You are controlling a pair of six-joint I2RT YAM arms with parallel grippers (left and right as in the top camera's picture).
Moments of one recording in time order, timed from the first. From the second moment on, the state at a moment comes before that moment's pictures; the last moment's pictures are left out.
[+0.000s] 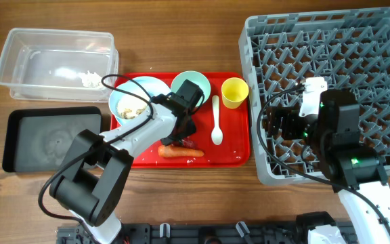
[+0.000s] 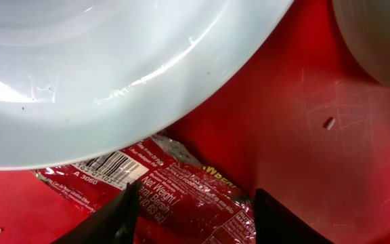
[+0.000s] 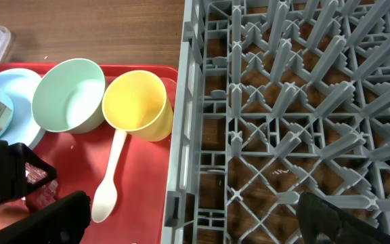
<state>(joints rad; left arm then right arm) -0.58 1.83 1.08 -0.70 -0.07 -1.00 0.13 0.96 0.84 -0.65 -0.12 0.10</state>
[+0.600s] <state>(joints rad) -0.58 1.83 1.08 -0.70 -0.08 -0.99 0.13 0.96 0.84 -0.65 -0.12 0.10</state>
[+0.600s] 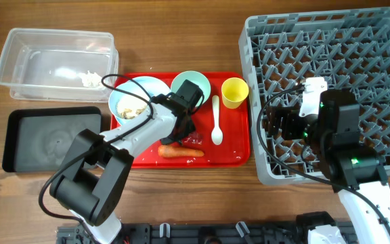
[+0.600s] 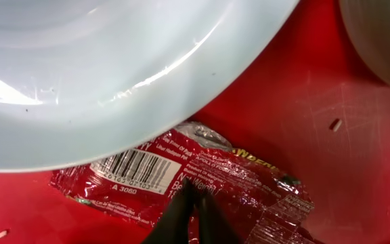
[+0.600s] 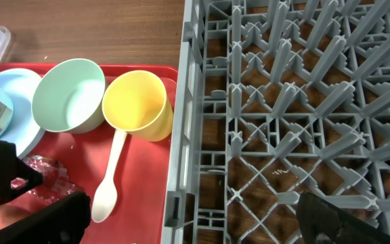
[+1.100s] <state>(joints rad) -0.58 1.83 1.08 -0.76 -0.18 -0.99 0.13 0.96 0.84 -0.65 -0.12 0.10</state>
